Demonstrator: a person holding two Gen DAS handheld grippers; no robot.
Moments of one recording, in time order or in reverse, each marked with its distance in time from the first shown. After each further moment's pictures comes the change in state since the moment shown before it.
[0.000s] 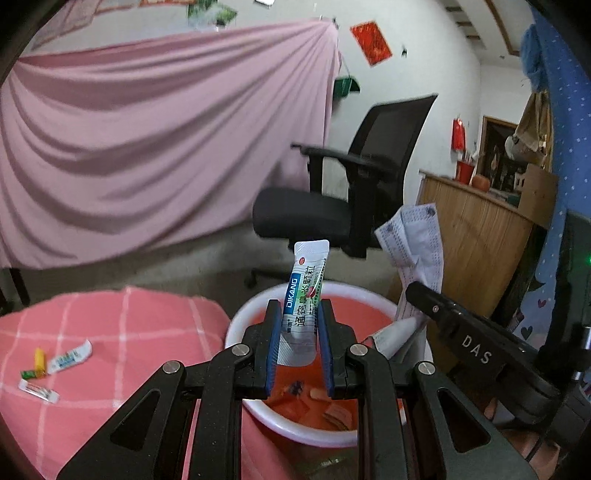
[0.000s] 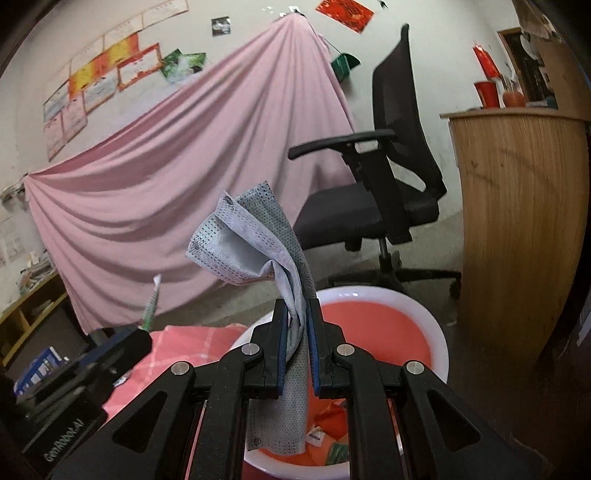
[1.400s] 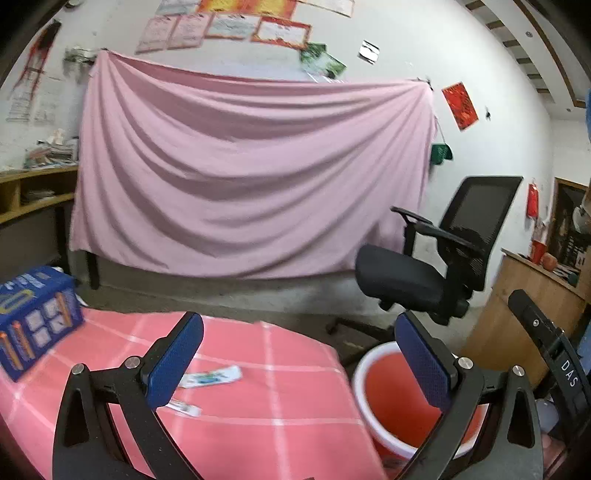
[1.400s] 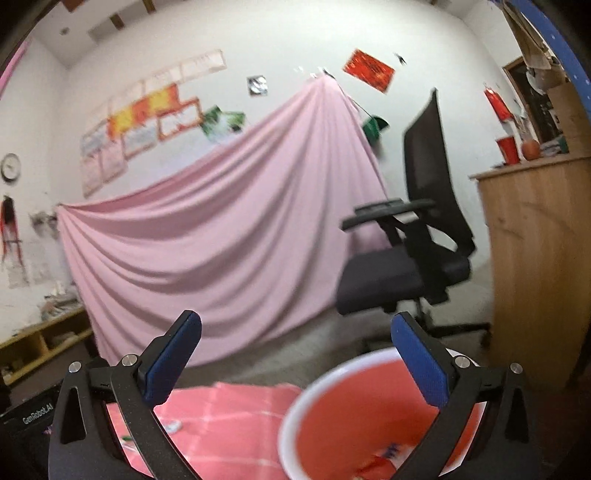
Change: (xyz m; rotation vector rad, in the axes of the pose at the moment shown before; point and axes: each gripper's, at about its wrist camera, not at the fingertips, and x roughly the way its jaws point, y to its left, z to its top) left arm -0.110 0.109 -0.009 -0.191 -0.244 0.321; right arm -0.039 0.072 0.013 -0.040 -0.315 0.140
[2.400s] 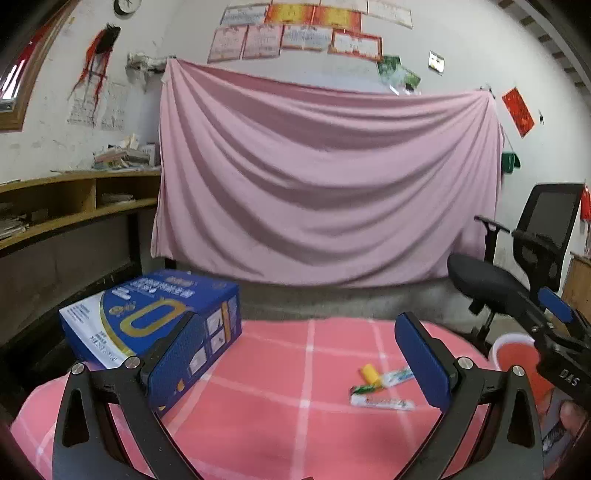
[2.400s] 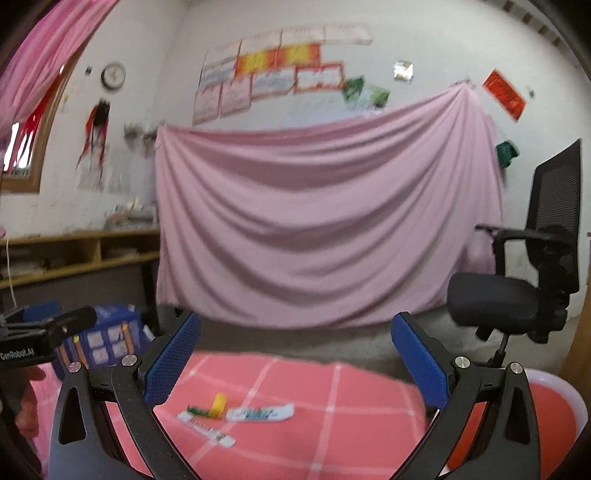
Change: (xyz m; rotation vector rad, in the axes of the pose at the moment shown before) left arm -0.031 0.186 -0.031 0.013 -0.011 0.231; right arm 0.055 0.168 -0.080 -0.340 0.156 0.293
